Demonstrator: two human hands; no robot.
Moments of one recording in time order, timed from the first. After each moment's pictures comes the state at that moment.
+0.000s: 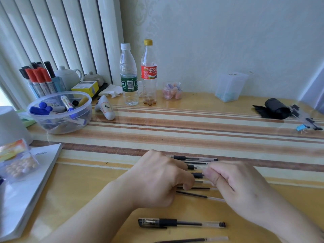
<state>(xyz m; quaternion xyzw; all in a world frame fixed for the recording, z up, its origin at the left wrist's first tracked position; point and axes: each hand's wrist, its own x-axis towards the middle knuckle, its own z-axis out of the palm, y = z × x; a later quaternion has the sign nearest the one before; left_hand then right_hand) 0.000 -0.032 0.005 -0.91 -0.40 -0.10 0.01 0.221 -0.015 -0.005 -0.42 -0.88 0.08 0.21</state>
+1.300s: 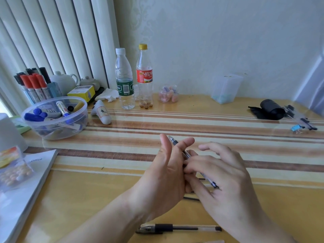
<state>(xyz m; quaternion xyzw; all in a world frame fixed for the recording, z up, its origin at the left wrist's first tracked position) 0.039 -0.030 -0.008 -0.43 -0.22 -0.47 -0.74 0.190 -0.022 -0.009 -0.32 -0.83 -0.04 0.46</state>
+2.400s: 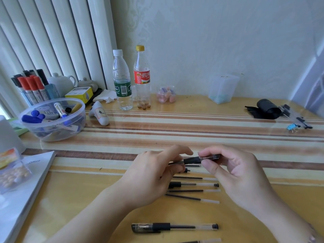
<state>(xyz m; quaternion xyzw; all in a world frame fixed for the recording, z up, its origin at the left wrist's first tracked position) 0.009 -0.029 0.000 -0.81 -0.46 -0.32 -0.14 0.221 -0.008 0.000 -0.40 -0.74 0.28 0.45</state>
